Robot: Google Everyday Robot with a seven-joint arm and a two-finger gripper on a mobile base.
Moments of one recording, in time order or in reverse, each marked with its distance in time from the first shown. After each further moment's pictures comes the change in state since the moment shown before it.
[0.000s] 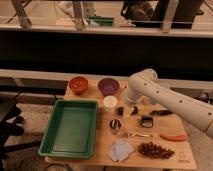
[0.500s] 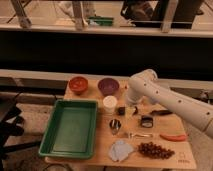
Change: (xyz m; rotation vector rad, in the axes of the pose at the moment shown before) arm 0.020 0.002 0.006 -0.009 0.040 0.020
